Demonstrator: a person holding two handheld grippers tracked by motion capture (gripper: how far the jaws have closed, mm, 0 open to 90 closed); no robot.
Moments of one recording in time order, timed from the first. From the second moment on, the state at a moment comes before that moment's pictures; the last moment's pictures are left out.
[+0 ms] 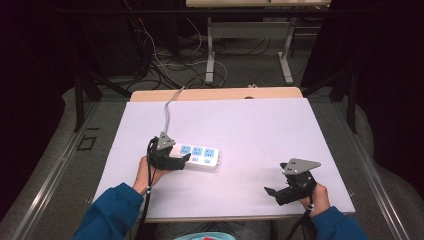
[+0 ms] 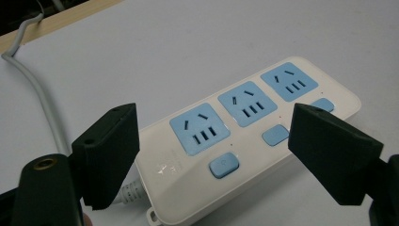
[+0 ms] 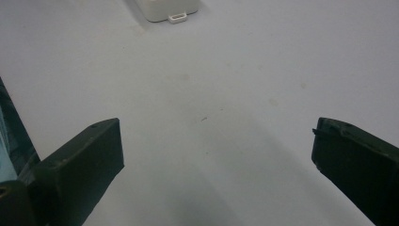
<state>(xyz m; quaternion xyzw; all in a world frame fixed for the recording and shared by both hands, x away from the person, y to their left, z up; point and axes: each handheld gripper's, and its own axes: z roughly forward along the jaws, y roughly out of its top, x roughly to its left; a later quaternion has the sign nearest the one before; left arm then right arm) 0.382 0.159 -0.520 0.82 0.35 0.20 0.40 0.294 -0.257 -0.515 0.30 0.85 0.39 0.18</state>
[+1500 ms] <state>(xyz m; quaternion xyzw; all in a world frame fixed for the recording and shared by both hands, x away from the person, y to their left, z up) 0.380 0.126 -0.542 0.86 0.29 0.16 0.39 0.294 -0.258 -0.515 0.30 0.86 0.39 0.18</state>
